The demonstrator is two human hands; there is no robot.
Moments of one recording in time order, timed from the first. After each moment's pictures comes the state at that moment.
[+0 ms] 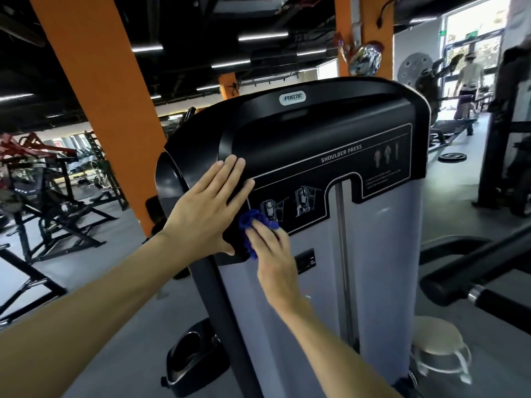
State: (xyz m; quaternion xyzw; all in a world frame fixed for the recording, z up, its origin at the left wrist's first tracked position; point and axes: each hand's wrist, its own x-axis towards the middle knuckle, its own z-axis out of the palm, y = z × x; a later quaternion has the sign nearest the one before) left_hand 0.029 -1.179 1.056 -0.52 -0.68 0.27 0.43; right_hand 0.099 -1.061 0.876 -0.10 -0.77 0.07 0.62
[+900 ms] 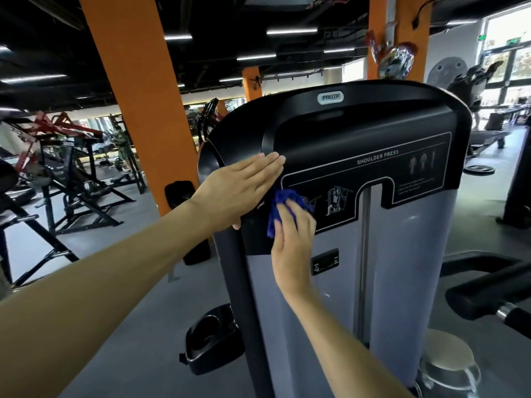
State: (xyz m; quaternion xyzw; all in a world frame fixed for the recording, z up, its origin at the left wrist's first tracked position) left_hand 0.015 -1.194 1.086 -0.51 -0.64 0.37 0.45; right_hand 0.090 -1.096 0.924 -0.17 -0.72 0.23 0.64
